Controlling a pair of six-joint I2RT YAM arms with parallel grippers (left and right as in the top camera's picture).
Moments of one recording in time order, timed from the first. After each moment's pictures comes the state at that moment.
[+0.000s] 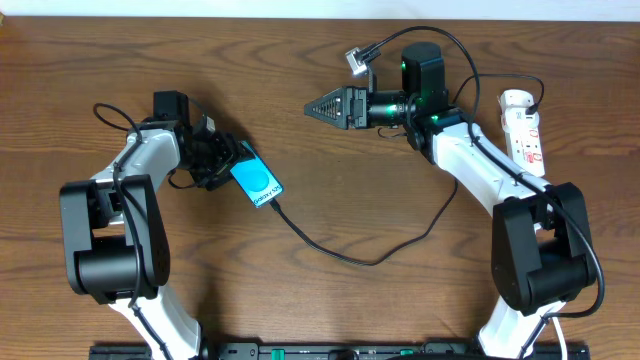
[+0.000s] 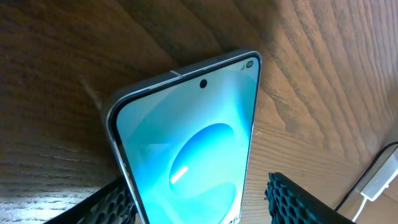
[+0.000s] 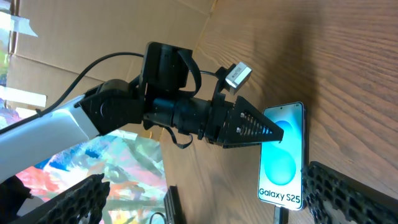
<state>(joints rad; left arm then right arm) 0.10 1.95 1.17 -0.60 0.54 -0.51 0.32 1.92 1.31 0.14 -1.11 0.66</state>
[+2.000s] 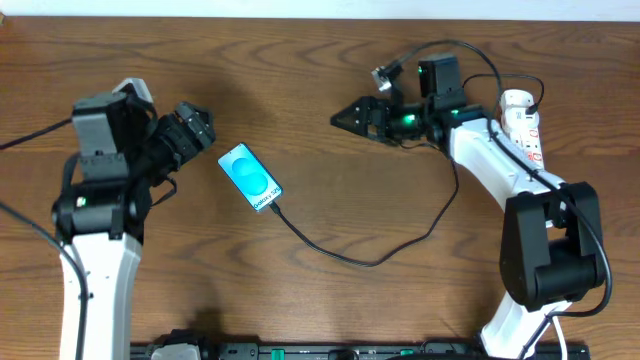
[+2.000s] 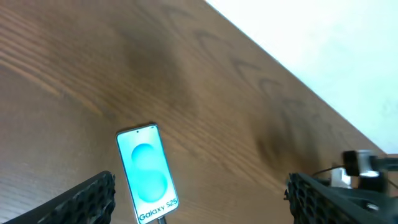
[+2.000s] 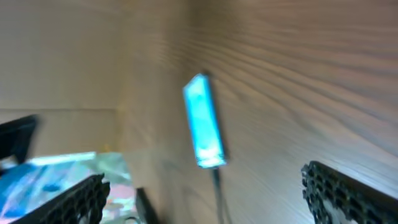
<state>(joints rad) 0.10 1.16 1.14 -0.69 0.28 -0.55 0.23 1.92 1.31 -0.30 -0.91 0.47</state>
